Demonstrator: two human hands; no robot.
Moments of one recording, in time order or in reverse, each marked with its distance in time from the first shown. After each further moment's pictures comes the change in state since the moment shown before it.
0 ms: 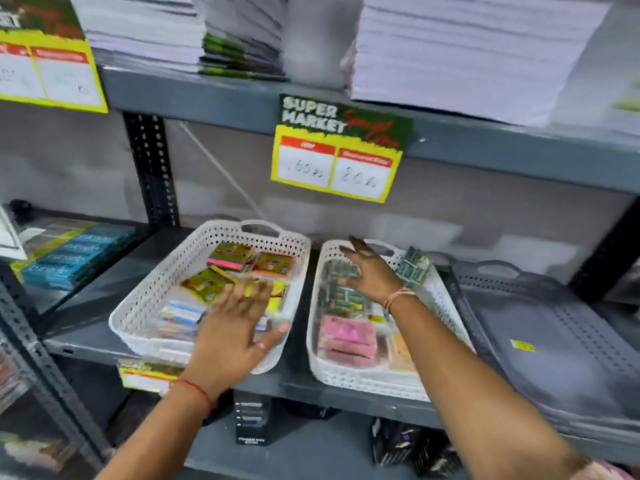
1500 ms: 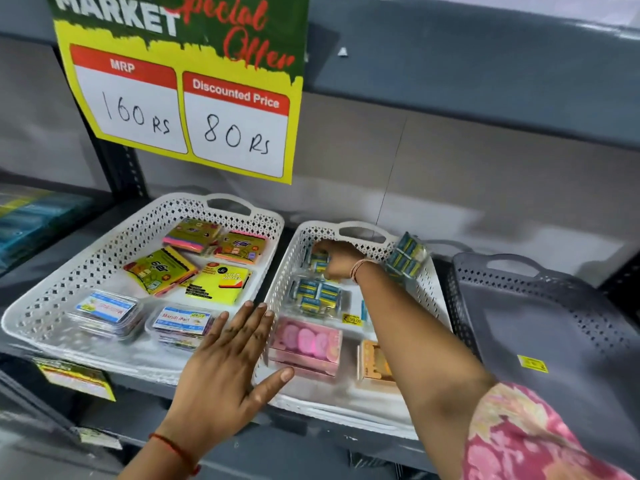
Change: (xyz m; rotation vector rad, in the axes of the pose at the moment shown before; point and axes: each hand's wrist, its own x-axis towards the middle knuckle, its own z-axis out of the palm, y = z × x) left_hand 0.006 0.062 0.068 0.136 -0.121 -0.010; right_hand 0.081 0.066 0.037 -0.011 -0.310 0.044
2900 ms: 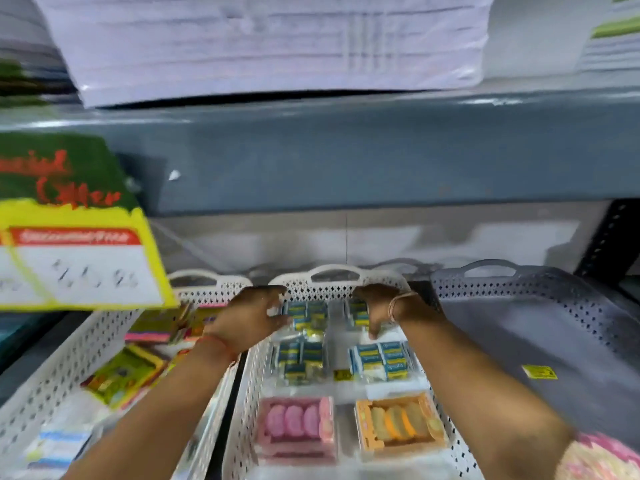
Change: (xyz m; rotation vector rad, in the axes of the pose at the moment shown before) left_hand 0.188 -0.016 -0.019 -0.219 -0.246 -0.035; right_hand -0.020 0.101 -0.018 -0.182 -0.112 0.210
